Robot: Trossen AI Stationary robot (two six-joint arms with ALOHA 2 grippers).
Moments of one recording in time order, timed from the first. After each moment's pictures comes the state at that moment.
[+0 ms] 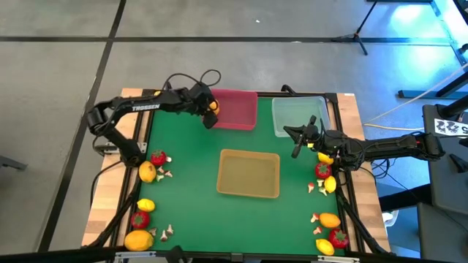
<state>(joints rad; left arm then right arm) 0.56 1.57 1.02 -0.42 -0.10 -0.05 -0.07 0.71 0.15 0.47 0.43 0.00</state>
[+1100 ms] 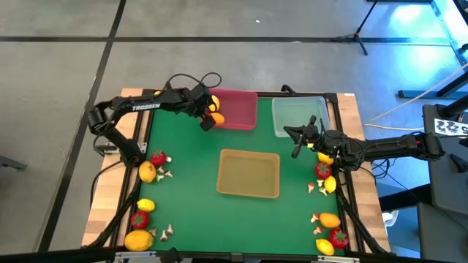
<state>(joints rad) 0.56 1.56 1.06 -0.57 -0.09 -0.07 -0.07 0.70 0.15 0.47 0.43 0.00</state>
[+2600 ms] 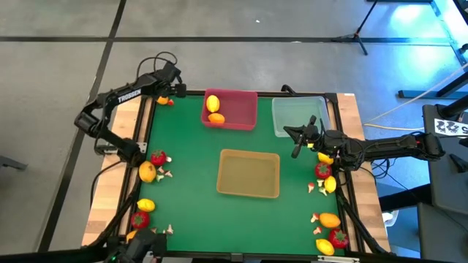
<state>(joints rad) 1.02 1.47 0.98 -0.65 -0.44 -0.51 -0.07 0.71 0.15 0.47 0.43 -0.01</state>
